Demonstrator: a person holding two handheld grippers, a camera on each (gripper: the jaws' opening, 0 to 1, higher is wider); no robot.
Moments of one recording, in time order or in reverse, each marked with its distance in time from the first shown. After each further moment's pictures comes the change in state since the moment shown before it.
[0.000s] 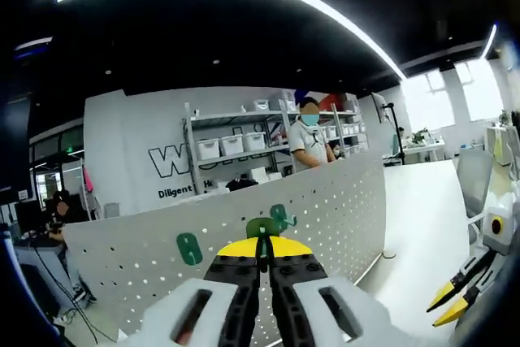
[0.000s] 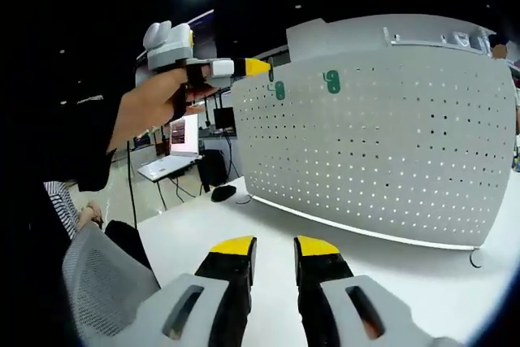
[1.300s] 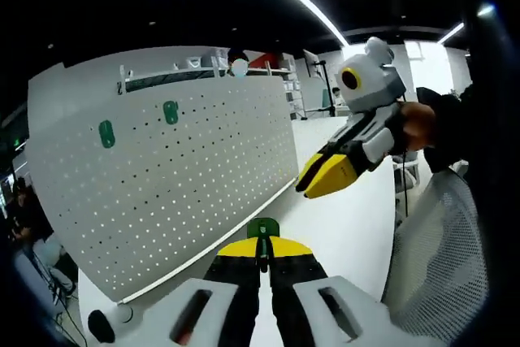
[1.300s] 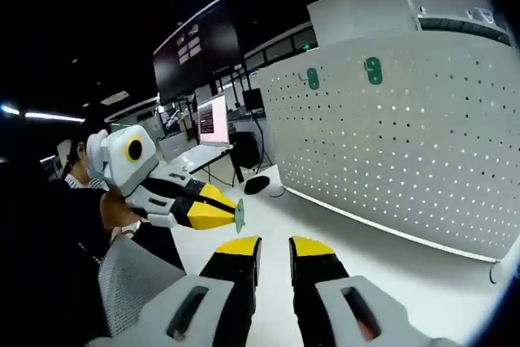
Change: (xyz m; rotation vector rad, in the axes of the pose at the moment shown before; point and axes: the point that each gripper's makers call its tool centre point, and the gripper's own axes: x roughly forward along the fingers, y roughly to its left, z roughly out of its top) left arm -0.128 -0.105 -0.132 0.051 0.227 -0.350; right arm 0.015 0.025 0.024 0.024 0.114 0.154
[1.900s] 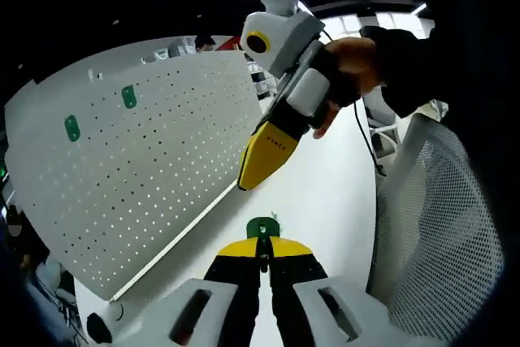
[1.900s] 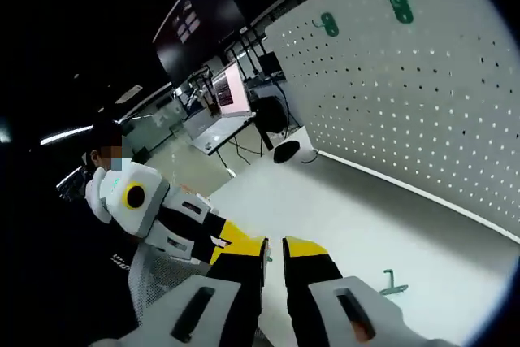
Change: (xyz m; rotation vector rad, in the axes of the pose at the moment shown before) left arm 0.000 -0.040 -0.048 0.088 0.101 -0.107; right arm 0.029 0.032 -0.013 0.131 0.187 0.198
